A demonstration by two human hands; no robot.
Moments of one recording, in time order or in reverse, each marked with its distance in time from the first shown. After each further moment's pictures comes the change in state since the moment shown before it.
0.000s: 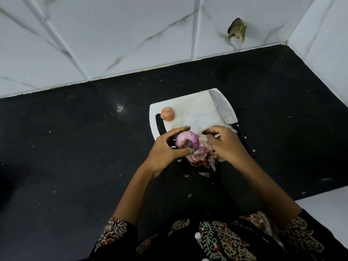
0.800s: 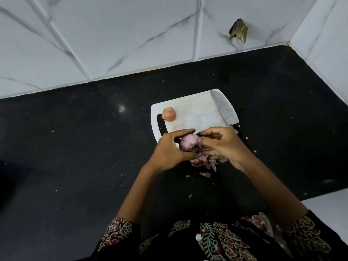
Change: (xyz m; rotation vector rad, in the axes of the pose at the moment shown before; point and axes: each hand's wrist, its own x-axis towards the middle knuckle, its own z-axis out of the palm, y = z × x) left_hand 0.001 0.010 0.006 0.400 0.027 0.074; right_hand -0.008 -0.008 -0.004 0.514 -0.184 0.152
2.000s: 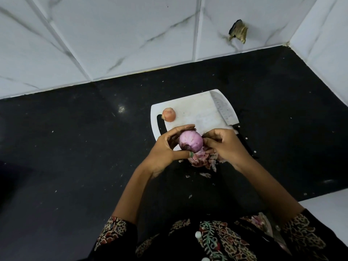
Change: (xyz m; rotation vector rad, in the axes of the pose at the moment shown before) left_hand -0.004 -0.010 -0.006 -0.422 -0.114 0.019; right_hand 0.009 0.016 -0.002 -0.146 0.078 -0.077
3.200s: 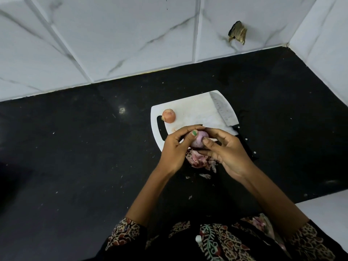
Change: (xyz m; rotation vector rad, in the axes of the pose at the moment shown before) left_hand 0.012 -0.002 0.031 0.079 0.198 0.199; right_hand -0.020 -0.002 0.004 0.592 -0.069 -0.050
